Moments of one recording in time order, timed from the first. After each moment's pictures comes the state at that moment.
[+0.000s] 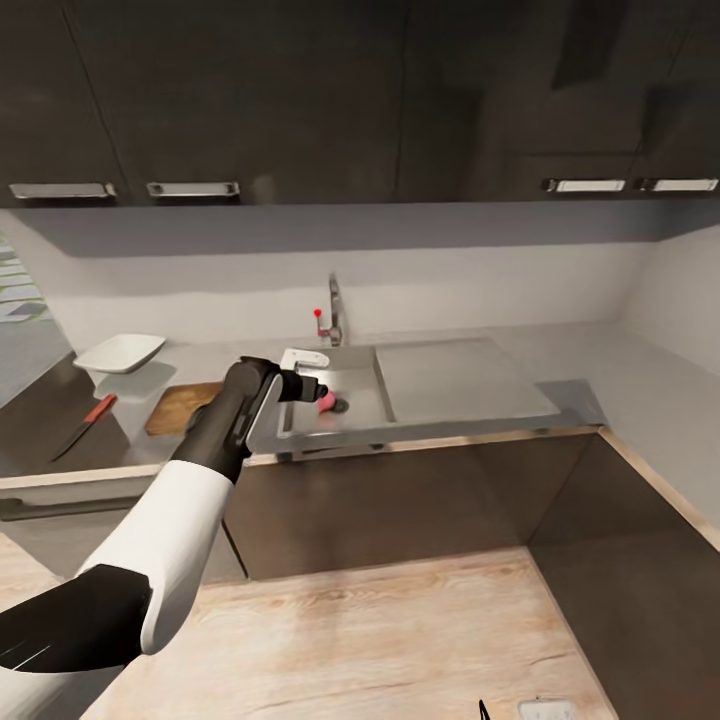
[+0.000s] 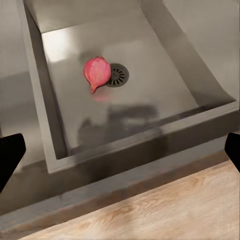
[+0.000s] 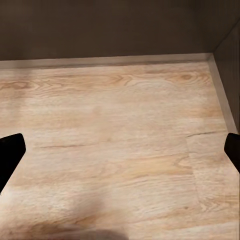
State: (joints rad) left arm -1.10 -0.13 -0.15 -0.94 0.00 0.92 -0.03; right arm -0.14 -0.24 0.75 -0.69 -0.59 -0.34 -0.33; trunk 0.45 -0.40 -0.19
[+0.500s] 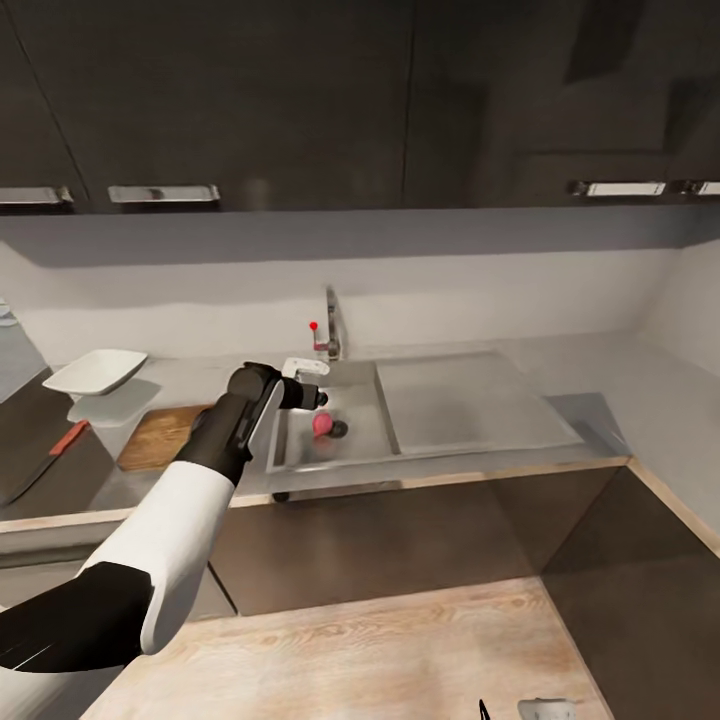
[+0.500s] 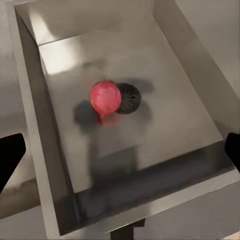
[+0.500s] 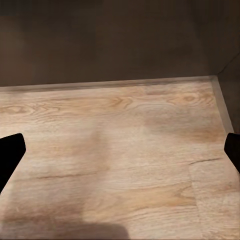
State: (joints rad) left arm -1.10 -0.13 -0.15 -0.89 0.00 0.92 -0.03; right arm -0.14 -0.24 0.75 -0.69 -0.59 -0.34 -0.33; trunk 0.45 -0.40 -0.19
